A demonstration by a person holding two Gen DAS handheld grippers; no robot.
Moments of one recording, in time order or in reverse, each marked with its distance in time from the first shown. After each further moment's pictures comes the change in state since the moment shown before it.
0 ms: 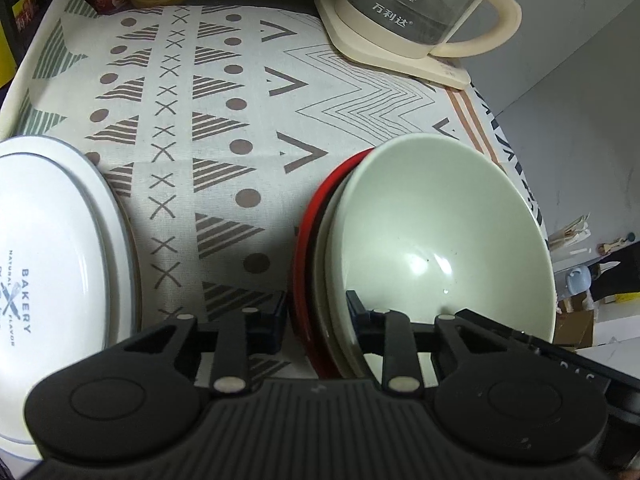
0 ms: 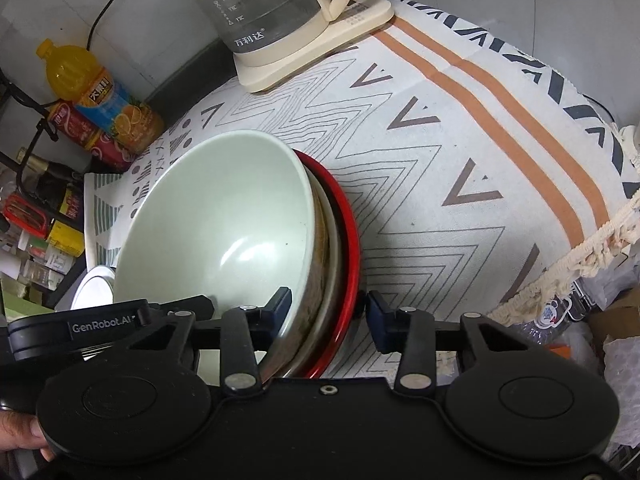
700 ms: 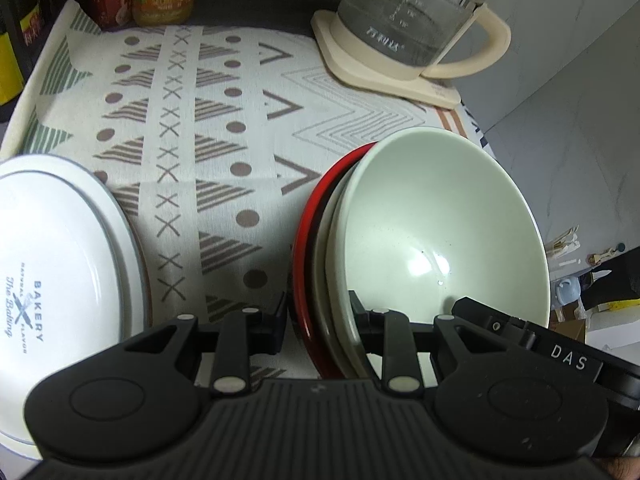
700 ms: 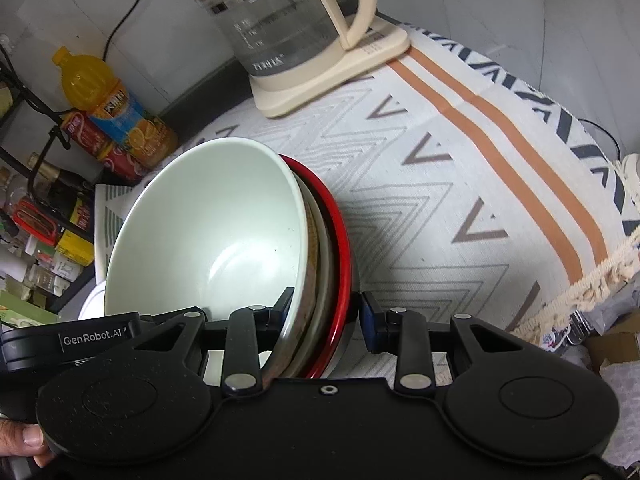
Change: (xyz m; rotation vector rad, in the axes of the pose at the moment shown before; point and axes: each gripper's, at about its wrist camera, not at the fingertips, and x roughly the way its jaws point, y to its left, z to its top) left arm -0.019 -0.002 0.005 -0.002 -0.046 -0.016; right arm -0.014 0.011 0.014 -0.038 -0.061 0.023
